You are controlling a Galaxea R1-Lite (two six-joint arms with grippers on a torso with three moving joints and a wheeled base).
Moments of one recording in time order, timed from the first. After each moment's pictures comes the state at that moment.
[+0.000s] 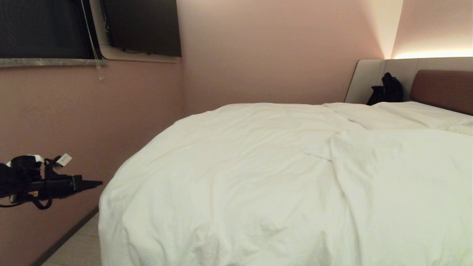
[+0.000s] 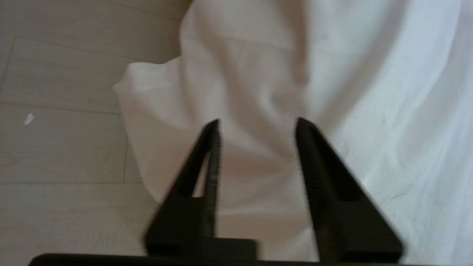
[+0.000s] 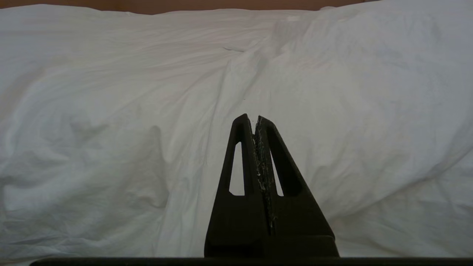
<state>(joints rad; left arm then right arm) 0.57 2.50 -1.62 0.07 -0.86 0.24 -0.01 0.00 0.00 0.00 0.00 -0.01</state>
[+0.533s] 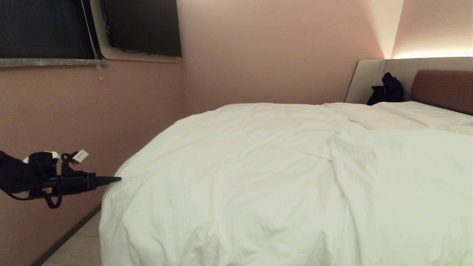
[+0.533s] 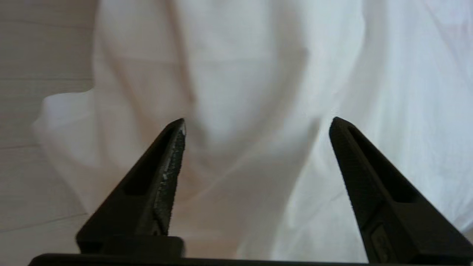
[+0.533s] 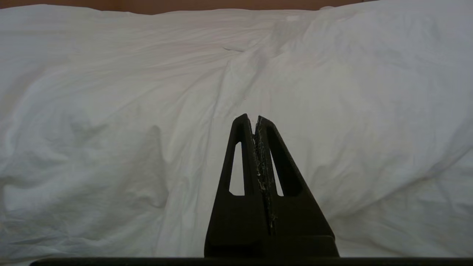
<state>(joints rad) 0.49 2.47 -1.57 0.07 -0.96 0.32 -0.01 0.00 0.00 0.00 0.00 -0.01</state>
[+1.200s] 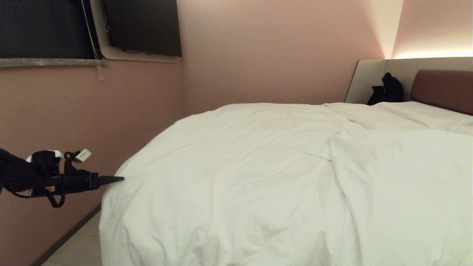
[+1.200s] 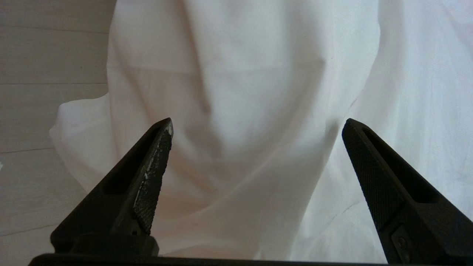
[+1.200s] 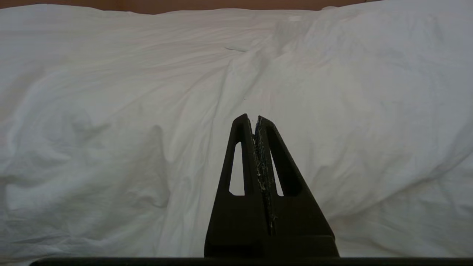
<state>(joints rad) 0.48 2.49 -1.60 0.07 -0.93 0.34 -0.01 0.00 0.00 0.00 0.00 -0.01</state>
